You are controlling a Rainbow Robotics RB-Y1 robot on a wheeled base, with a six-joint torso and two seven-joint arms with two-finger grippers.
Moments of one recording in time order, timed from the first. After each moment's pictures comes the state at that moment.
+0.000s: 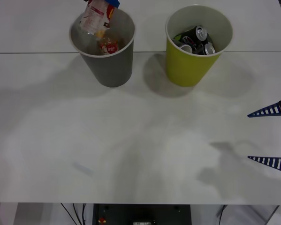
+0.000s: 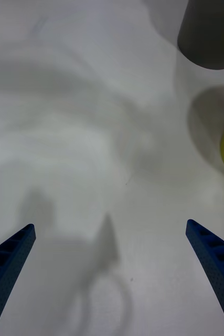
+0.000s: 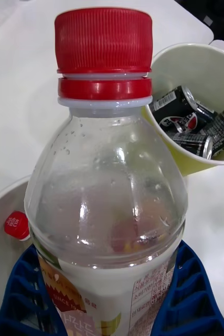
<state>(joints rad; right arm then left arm) 0.26 -1.13 -0.26 -2.01 1.31 -1.13 -0.09 -1.30 0.63 -0.21 -1.16 -1.97 -1.45 1.19</state>
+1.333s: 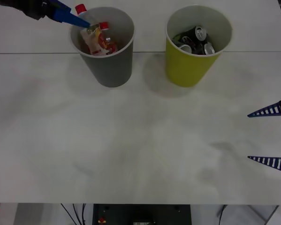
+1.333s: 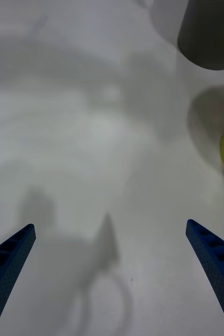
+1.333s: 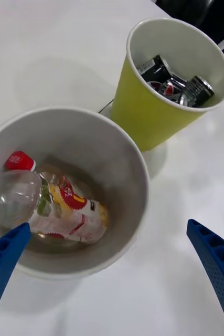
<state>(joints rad) 0.26 -1.13 -0.26 -2.01 1.31 -1.13 -0.09 -1.05 0.93 -0.18 -1.34 -1.59 -1.44 1.09</state>
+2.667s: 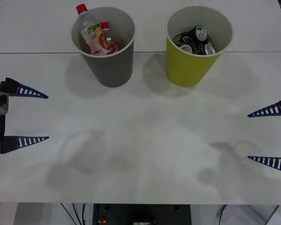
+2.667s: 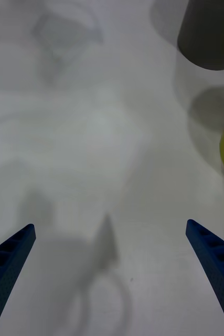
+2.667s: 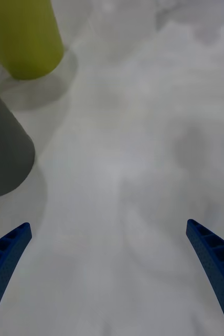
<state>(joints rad) 0.26 -1.13 -0.26 -2.01 1.31 -1.13 -0.09 -0.07 0.82 0.35 -1.86 -1.52 -1.51 0.09</state>
